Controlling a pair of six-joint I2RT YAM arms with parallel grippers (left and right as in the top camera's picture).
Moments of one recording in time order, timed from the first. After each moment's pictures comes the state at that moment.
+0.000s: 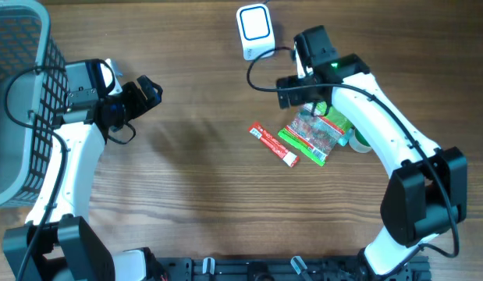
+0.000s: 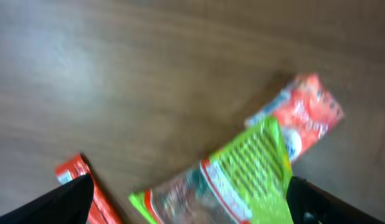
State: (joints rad) left arm 0.16 1.51 1.07 -0.55 0.31 -0.41; right arm 0.35 1.84 1.47 -0.80 0.08 0.13
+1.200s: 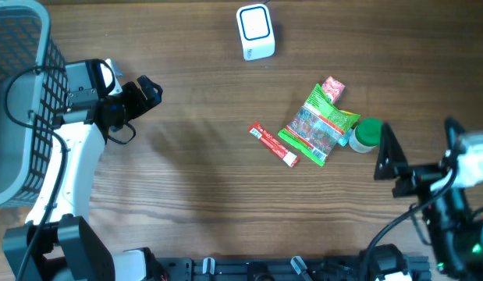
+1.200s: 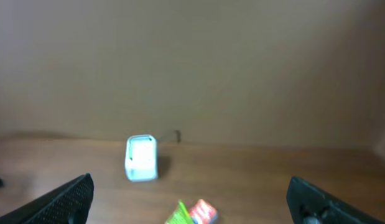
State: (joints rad) left arm 0.16 1.51 1.07 -0.55 0.31 -0.41; right arm 0.18 0.43 0.95 -0.56 0.09 0.04
